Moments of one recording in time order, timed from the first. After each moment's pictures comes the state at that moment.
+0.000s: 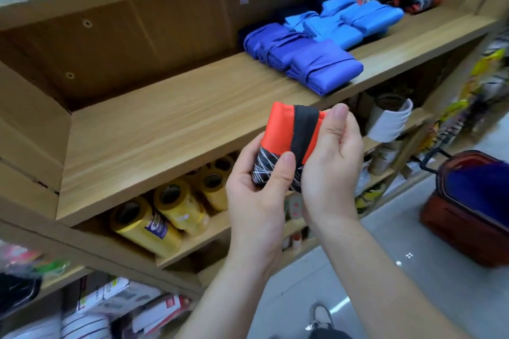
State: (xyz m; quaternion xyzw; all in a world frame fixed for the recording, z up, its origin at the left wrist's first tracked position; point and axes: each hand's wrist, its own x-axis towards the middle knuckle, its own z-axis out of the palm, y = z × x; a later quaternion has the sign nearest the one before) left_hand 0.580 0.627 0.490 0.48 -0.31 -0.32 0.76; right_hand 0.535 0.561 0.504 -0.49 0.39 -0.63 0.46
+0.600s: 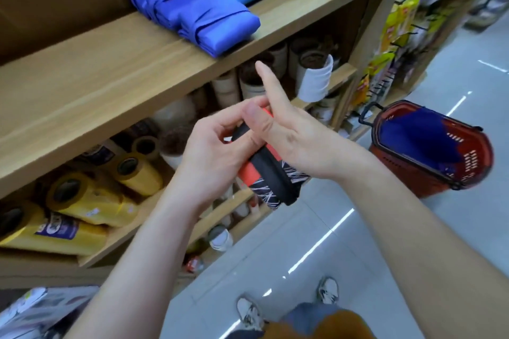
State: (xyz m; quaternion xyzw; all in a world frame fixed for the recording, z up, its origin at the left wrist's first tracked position) left_hand 0.535 0.574 0.493 0.55 -0.56 -0.37 0.50; right_hand 0.398 0.504 0.498 -0.79 0.34 -0.20 0.47
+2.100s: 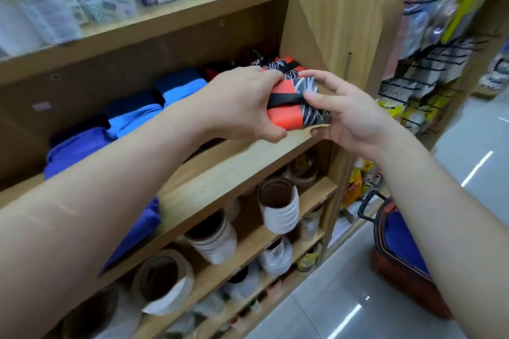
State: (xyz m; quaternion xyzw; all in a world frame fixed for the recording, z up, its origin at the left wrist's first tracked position) left_hand 0.476 0.207 0.621 0.62 -0.78 0.07 0.03; right_hand 0.293 0.142 0.555 -0.58 0.31 -0.37 0.65
